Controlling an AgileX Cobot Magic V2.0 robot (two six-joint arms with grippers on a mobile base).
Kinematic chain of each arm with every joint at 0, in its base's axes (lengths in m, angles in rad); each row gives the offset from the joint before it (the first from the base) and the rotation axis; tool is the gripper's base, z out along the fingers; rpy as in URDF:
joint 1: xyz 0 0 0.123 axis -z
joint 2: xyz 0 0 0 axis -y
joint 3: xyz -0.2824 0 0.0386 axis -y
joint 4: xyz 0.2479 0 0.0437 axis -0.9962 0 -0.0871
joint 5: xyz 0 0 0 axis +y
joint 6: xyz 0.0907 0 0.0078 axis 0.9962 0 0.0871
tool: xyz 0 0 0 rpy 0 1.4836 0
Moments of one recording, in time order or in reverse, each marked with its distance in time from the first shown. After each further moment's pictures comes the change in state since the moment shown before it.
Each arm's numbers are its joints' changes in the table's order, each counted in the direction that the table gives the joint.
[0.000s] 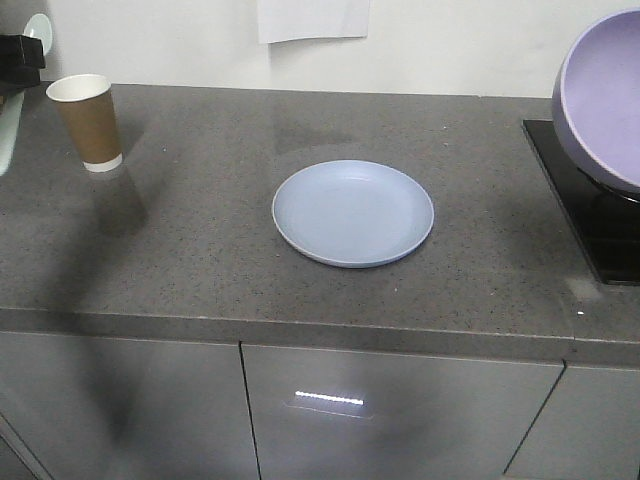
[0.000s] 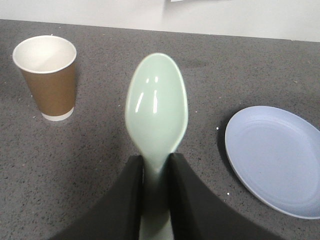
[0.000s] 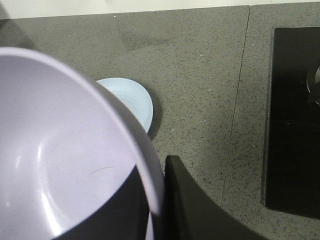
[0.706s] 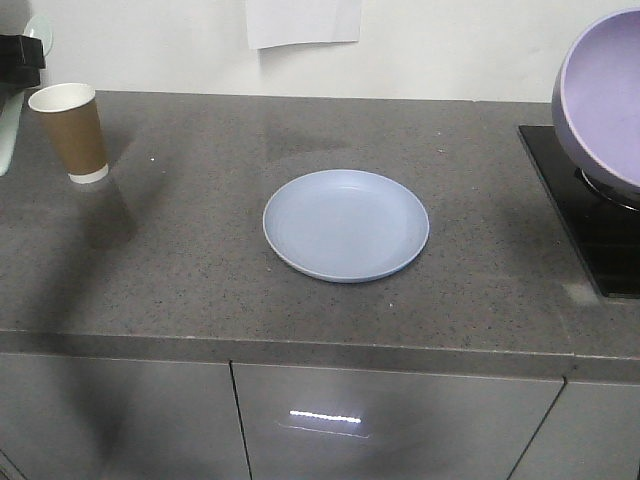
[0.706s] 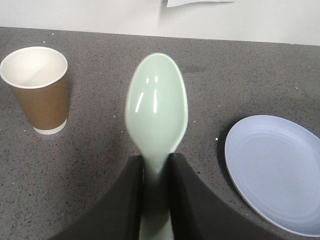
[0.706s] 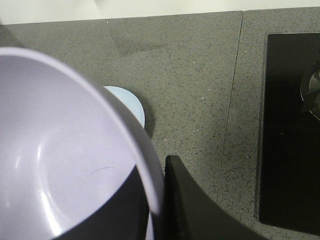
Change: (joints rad) left arm 0.000 0.000 0.000 0.000 0.000 0.000; right arm 0.000 0.000 0.000 0.000 0.000 0.000
